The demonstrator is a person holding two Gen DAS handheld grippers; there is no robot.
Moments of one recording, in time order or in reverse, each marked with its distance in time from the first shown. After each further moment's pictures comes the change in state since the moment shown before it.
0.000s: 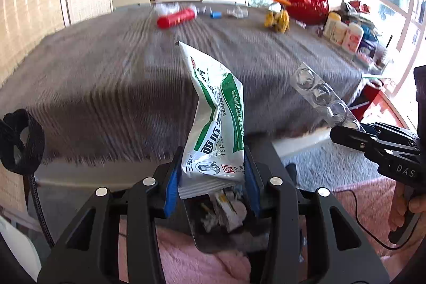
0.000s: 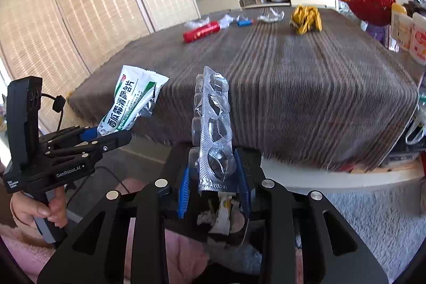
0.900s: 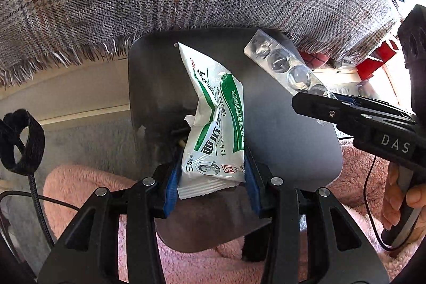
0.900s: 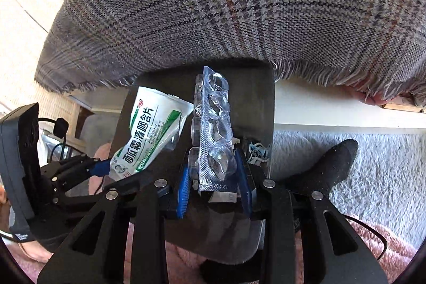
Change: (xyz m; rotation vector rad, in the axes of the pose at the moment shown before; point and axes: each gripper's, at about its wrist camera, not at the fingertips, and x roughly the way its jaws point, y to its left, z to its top) left arm 0.131 -0.001 -0.069 -0.071 0.354 -0.075; right arm 0.127 -0.030 -0.041 0.155 0.315 -0.001
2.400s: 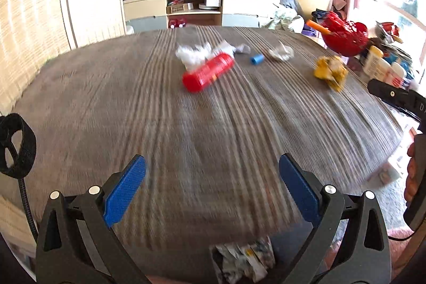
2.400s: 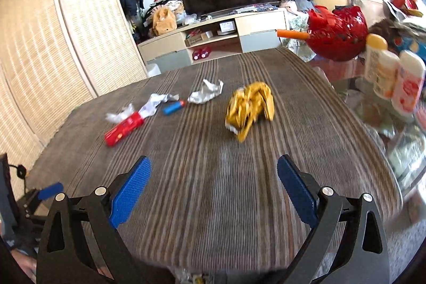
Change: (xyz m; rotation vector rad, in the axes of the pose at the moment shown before) left arm -0.146 0.032 0.186 0.043 -0.427 0.172; right arm -0.151 -0.029 0.185 0.044 -0.542 -0.194
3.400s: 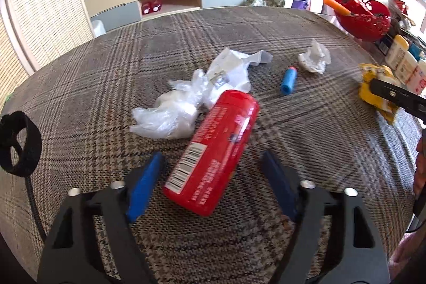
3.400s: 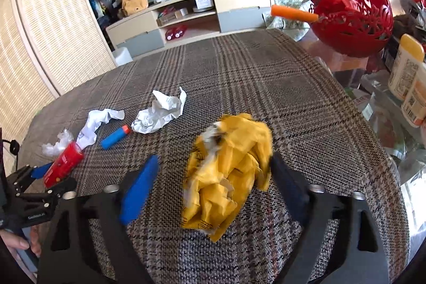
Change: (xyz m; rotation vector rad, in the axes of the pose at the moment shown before) left arm 0.133 0.005 0.091 0.135 0.155 -0.078; right arm 0.108 -0.031 0.053 0.059 0.133 -0.105
